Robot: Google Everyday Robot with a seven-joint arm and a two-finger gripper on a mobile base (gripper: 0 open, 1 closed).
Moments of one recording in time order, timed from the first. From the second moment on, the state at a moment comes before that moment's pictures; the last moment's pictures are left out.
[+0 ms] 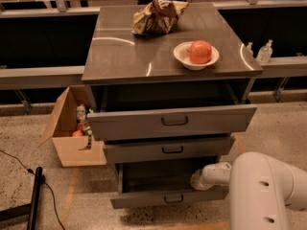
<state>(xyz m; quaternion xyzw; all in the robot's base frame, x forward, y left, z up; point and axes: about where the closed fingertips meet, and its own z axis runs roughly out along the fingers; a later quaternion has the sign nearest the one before) 0.613 -0.223 0.179 -0.76 0.62 -0.04 0.18</state>
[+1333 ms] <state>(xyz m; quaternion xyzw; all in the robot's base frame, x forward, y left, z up) 0.535 -0.220 0.162 -0.79 0.61 0.06 0.08</state>
